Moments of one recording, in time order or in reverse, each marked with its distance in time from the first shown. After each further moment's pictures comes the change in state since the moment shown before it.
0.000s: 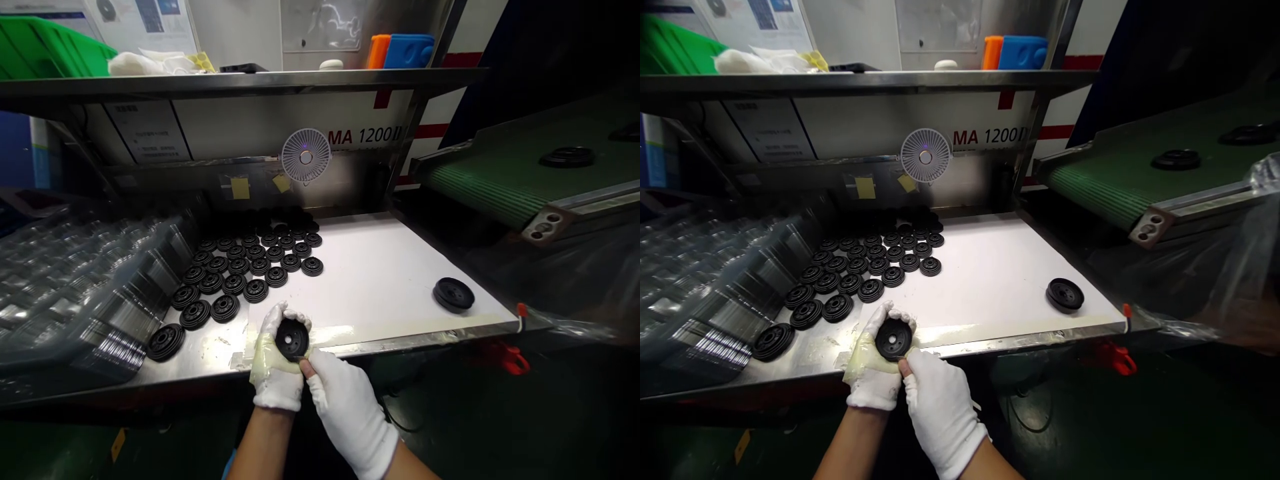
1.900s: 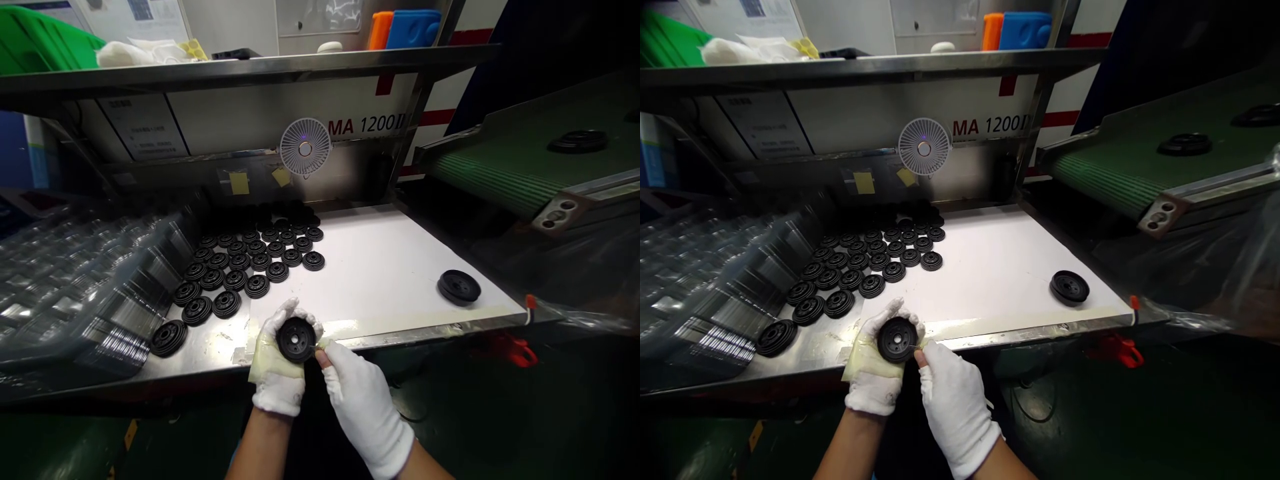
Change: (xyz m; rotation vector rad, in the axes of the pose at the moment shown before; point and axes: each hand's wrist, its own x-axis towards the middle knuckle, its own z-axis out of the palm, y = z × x) left_hand -0.012 0.003 0.000 0.131 -0.028 -0.064; right_hand -0.008 0.013 0.002 -0.010 0.107 0.057
